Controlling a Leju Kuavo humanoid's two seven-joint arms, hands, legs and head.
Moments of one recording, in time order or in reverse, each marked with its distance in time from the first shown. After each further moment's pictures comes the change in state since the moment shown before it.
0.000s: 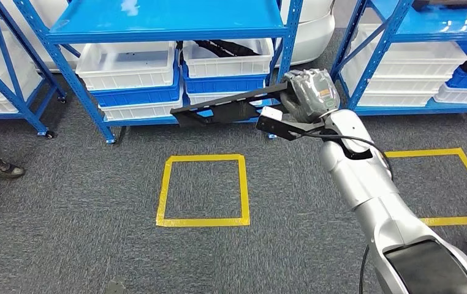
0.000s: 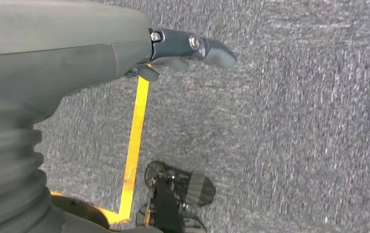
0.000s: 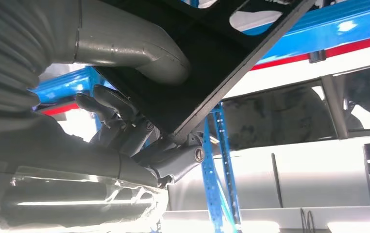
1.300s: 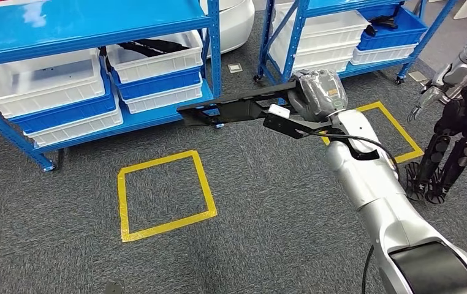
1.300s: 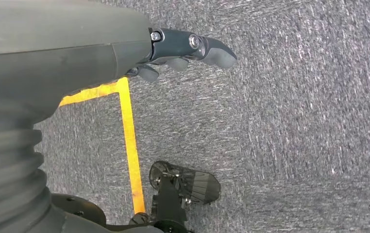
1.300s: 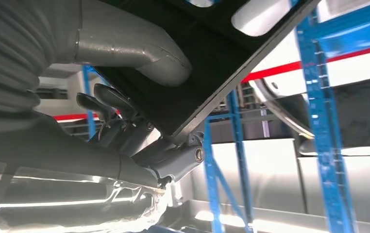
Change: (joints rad) left arm 0.003 0.007 0.014 0.000 -0.014 -0.031 0.002; right arm 0.004 -0.029 -0.019 0.000 0.004 0.001 0.018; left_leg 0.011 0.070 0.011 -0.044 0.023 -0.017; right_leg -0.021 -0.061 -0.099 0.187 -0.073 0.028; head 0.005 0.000
